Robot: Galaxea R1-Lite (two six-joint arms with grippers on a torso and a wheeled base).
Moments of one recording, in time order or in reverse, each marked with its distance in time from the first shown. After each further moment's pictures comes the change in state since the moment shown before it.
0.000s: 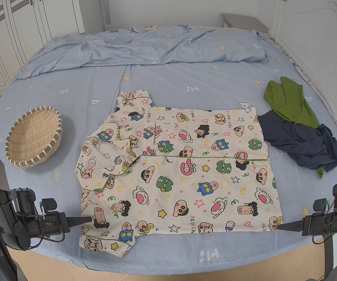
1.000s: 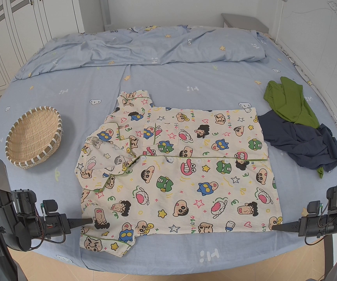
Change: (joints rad) left arm -0.004 0.017 0.009 -0.013 0.002 0.001; right arm -0.003 0.200 0.027 -0.226 0.178 0.020
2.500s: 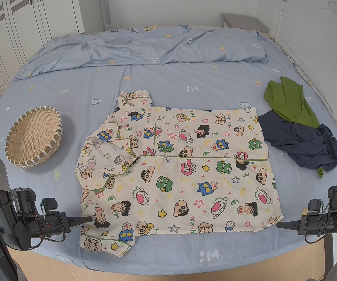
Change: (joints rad) left arm -0.006 -0.013 -0.005 -0.007 0.002 -0.001; right arm 0.005 0.004 0.027 -0.105 -0.008 0.011
